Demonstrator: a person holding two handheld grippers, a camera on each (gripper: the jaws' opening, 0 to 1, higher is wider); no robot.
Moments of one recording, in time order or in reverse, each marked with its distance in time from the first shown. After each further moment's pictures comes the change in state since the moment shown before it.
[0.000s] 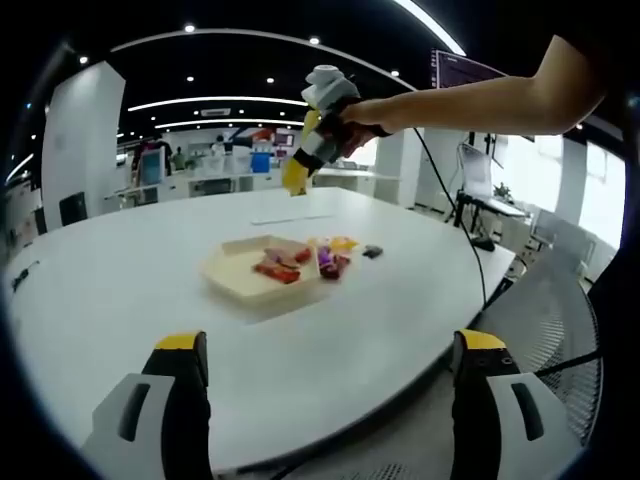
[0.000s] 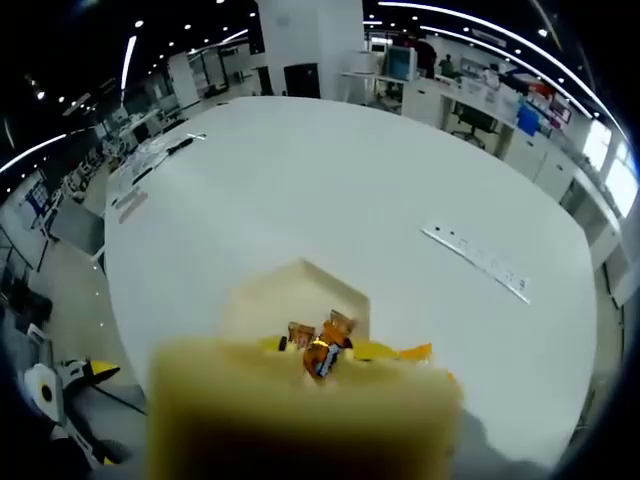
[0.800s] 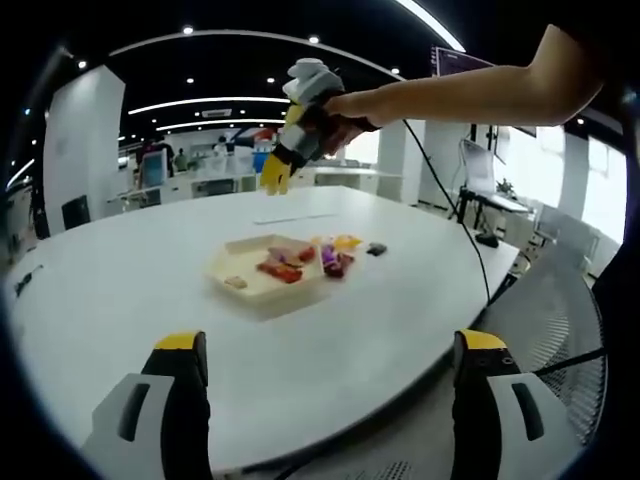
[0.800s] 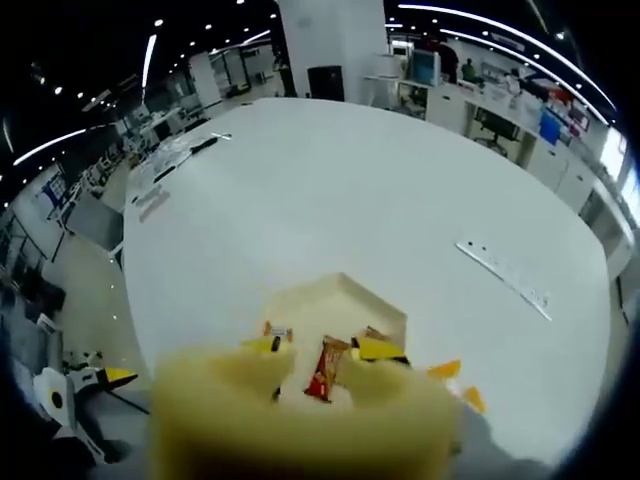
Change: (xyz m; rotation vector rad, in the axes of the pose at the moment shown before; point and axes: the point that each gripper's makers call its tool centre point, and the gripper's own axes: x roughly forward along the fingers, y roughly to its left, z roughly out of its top) left arm 0.000 0.004 -0.003 0.022 0.011 0.020; right arm 0.007 0.022 0.009 -0.024 -0.014 0.072
